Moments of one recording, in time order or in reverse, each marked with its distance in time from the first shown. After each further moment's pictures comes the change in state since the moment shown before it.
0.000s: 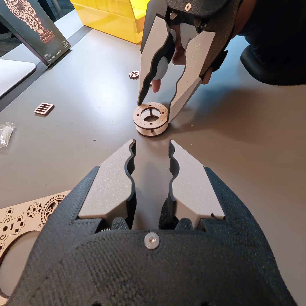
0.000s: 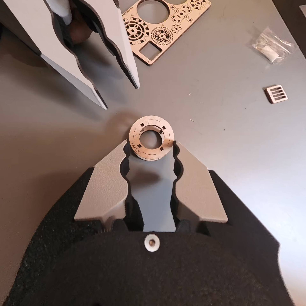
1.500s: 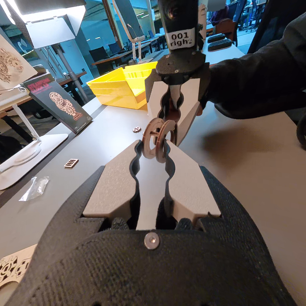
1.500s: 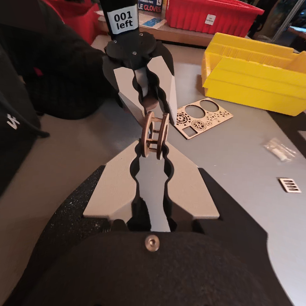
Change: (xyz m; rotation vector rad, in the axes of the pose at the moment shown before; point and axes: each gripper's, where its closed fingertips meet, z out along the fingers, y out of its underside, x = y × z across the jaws) left arm 0.016 -0.055 -0.032 0.338 -0.017 0.170; right arm -0.056 -0.064 -0.032 0.455 -0.214 -0.200
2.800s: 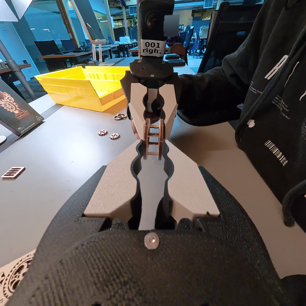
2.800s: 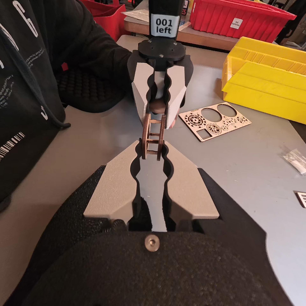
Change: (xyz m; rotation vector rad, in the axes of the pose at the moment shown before) left arm 0.028 -0.003 -0.005 0.050 0.258 -0.144; right arm -0.019 0.003 -0.007 0.008 -0.120 -0.044
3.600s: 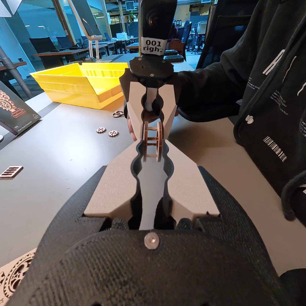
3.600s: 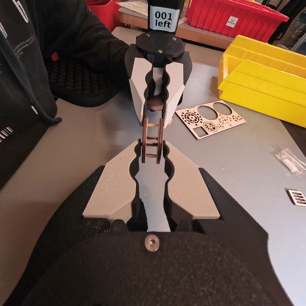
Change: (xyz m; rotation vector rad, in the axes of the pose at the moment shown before) left arm 0.000 0.006 0.000 -0.017 0.013 0.009; right arm 0.002 0.006 0.003 -0.018 0.038 -0.039
